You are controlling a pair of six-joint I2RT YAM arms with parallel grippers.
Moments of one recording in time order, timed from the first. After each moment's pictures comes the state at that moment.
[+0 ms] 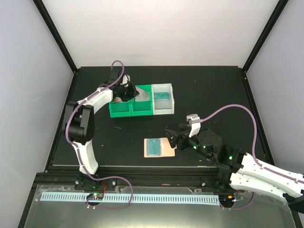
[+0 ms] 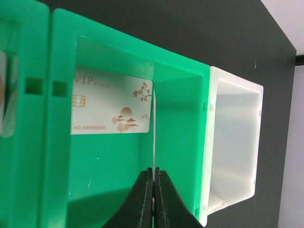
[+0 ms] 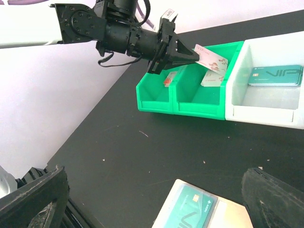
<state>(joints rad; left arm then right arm) -0.22 1.90 1.37 -0.33 0.44 -0.71 1.10 0.69 0.59 -0.18 0.29 0.60</state>
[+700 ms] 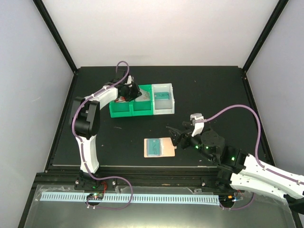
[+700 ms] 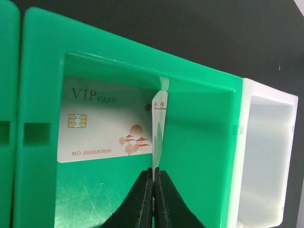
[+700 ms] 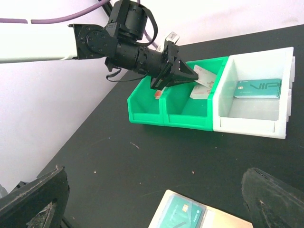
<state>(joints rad) -0.26 2.04 1.48 -0.35 0.40 -0.71 1.10 0.66 0.59 -0.18 0.35 0.58</state>
